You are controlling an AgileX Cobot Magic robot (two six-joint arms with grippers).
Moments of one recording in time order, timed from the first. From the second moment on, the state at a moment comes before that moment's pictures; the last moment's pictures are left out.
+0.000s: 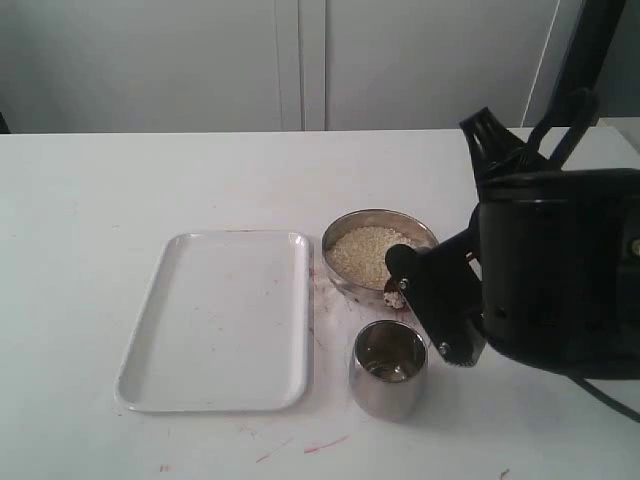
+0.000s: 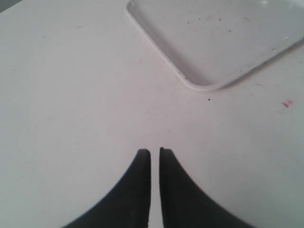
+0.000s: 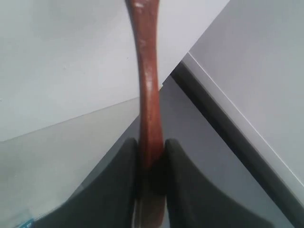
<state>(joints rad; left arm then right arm) -0.16 0.00 -0.02 0.00 0.39 0.24 0.85 1.37 -0.89 -1.08 1.22 -0.49</state>
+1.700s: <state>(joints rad) -0.16 0.00 -0.02 0.00 0.39 0.24 0.85 1.37 -0.89 -1.18 1.22 -0.77</state>
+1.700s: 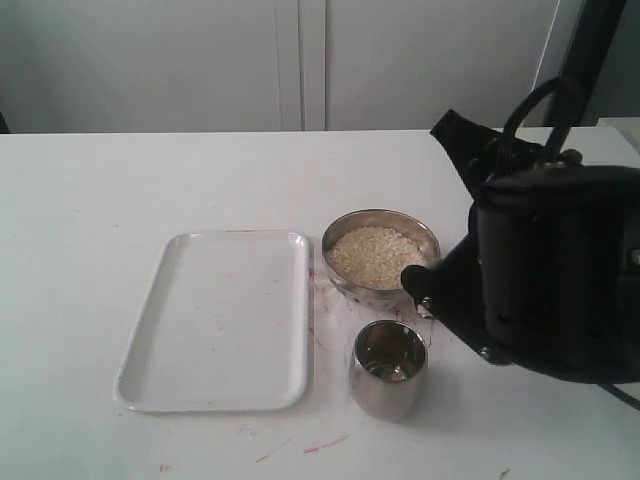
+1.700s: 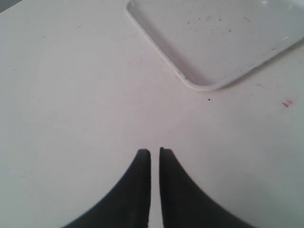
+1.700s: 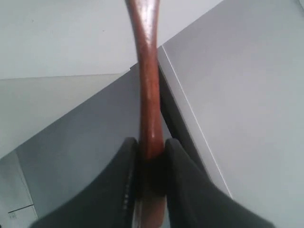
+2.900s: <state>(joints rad) -0.16 0.00 -0.02 0.00 0.39 0.24 0.85 1.41 -0.89 -1.24 1.11 -0.77</state>
